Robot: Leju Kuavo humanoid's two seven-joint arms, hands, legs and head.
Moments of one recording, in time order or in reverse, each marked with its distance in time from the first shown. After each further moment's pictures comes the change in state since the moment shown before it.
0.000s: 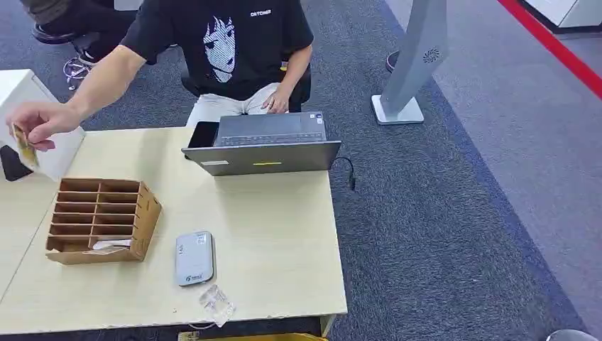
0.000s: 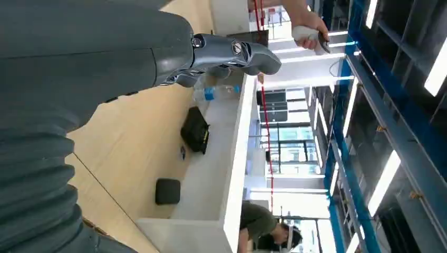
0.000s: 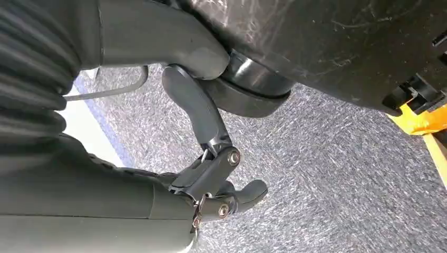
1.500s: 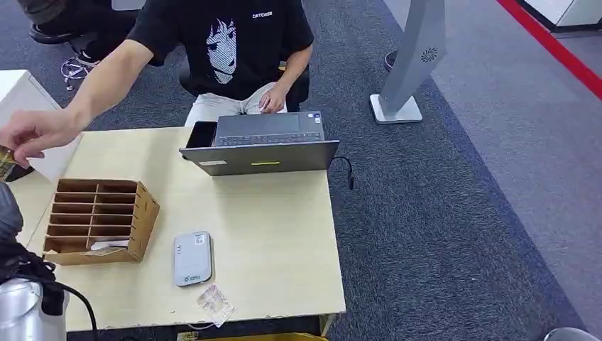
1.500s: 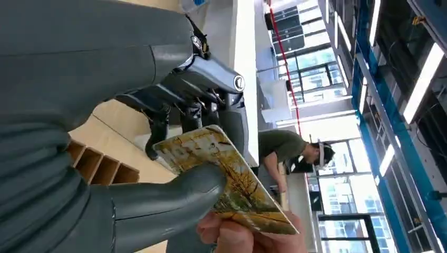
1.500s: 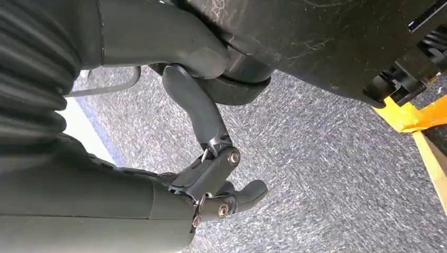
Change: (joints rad) left arm -0.490 0.259 -0.256 0.554 -0.109 0.037 0.180; right arm -0.007 0.052 -0.103 0.122 0.039 0.049 -0.087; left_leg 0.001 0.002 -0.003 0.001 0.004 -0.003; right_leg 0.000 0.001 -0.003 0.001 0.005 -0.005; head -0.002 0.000
